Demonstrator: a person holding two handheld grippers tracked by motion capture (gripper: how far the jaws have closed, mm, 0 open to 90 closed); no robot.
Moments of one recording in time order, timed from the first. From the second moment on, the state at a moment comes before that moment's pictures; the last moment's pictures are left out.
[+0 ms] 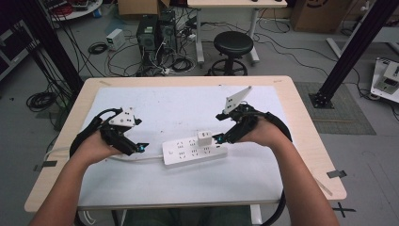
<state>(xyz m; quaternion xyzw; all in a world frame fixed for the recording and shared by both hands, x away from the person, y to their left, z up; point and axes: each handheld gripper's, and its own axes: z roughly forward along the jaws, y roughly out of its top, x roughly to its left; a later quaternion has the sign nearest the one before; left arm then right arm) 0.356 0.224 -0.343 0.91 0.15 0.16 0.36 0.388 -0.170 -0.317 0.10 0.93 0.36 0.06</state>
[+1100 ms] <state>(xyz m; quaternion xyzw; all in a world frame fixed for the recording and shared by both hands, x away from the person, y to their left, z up) 0.363 0.228 -0.342 0.89 0.16 0.15 0.40 0.383 -0.220 -0.323 0.16 0.88 0.44 0.10</state>
